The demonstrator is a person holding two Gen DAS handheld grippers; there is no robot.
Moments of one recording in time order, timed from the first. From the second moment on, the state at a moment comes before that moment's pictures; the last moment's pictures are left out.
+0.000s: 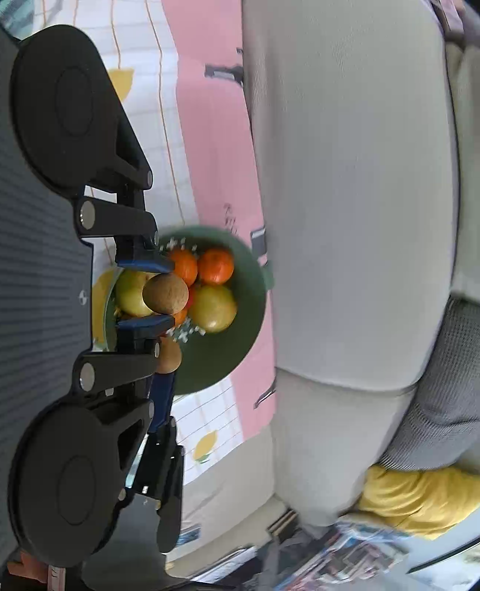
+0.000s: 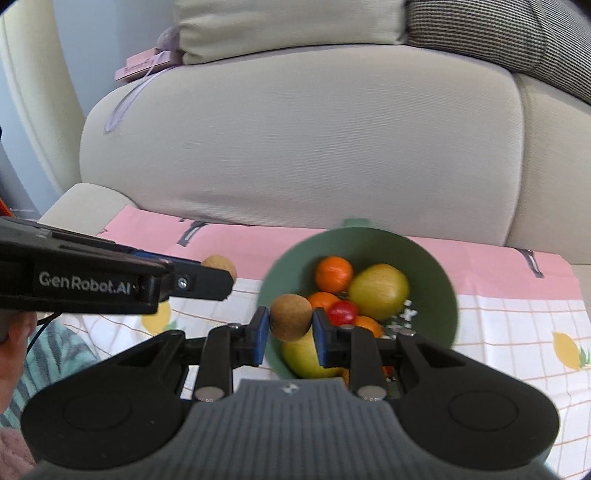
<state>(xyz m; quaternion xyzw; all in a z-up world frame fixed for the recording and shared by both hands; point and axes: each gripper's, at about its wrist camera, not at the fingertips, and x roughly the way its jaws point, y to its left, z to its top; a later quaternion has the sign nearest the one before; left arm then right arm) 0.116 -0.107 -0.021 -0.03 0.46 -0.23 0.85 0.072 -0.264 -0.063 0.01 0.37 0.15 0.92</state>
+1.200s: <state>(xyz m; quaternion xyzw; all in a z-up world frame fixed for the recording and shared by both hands) 0.190 -0.189 -0.109 0.03 0.59 -0.24 0.77 0.148 -0.296 -0.140 -0.15 0.44 0.15 0.87</state>
